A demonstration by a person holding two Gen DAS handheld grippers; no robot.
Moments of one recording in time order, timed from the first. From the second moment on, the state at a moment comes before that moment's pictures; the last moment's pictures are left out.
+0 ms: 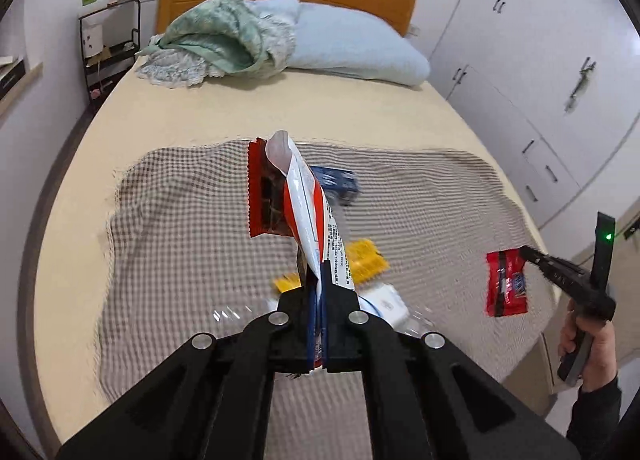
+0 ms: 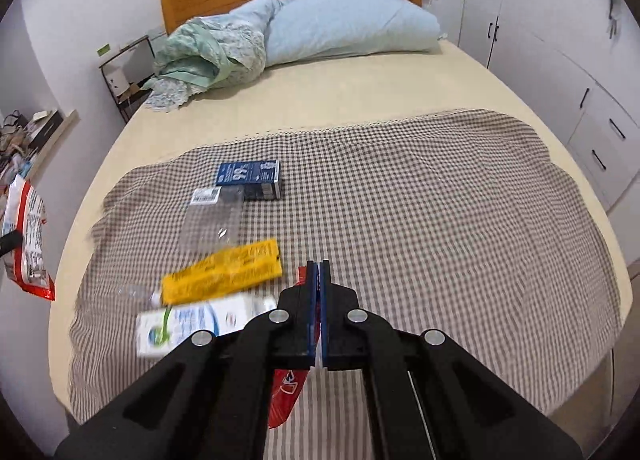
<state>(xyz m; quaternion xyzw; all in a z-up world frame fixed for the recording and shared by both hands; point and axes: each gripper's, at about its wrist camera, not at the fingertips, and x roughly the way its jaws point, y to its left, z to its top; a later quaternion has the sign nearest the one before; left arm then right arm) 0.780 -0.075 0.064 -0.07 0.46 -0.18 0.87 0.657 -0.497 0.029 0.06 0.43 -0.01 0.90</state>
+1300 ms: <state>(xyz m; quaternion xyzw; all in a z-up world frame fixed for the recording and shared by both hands) 0.377 -0.448 -0.336 0.09 0.71 -0.35 0.61 0.213 -0.592 -0.464 0.14 0.60 -0.07 0.79</state>
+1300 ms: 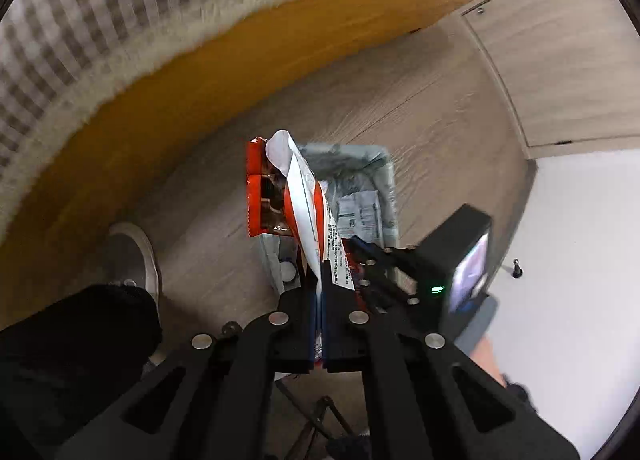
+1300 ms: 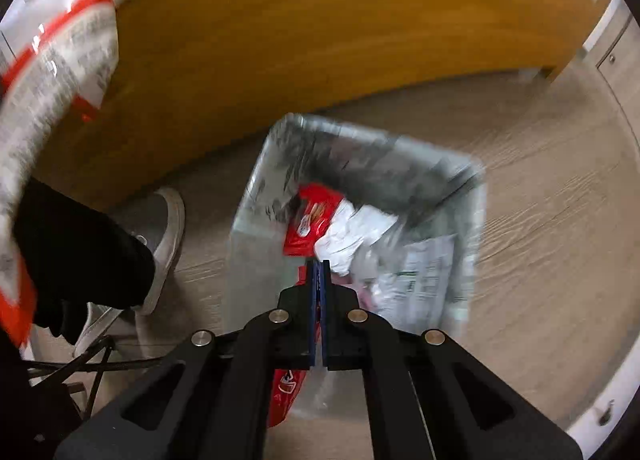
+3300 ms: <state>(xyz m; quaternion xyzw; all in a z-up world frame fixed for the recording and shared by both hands) 0.345 -0.477 -0.280 0.20 0.51 -0.37 0.75 0.121 -0.651 -0.359 0.17 0.55 -0.24 0.78</state>
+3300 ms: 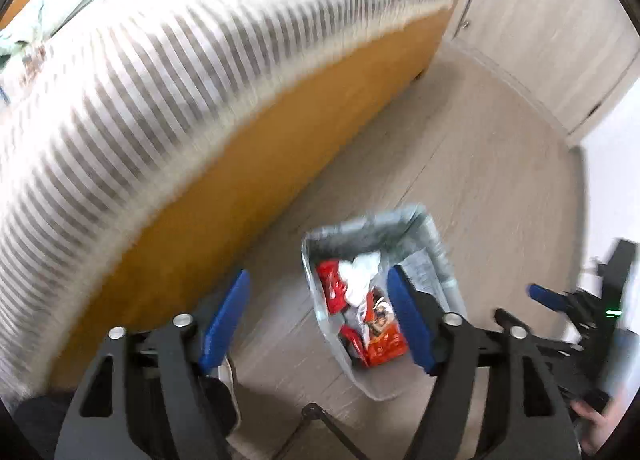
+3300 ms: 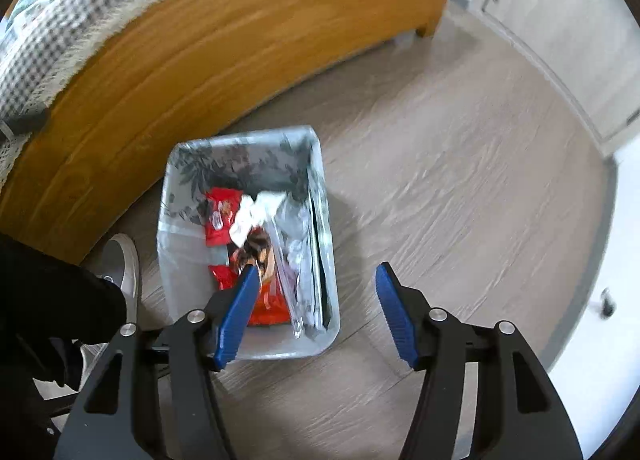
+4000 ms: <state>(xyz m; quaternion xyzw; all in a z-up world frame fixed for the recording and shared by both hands) 0.530 -0.204 -0.109 0.07 0.27 -0.29 0.92 0.333 -0.545 -0.162 0.08 0.38 -0.19 0.90</state>
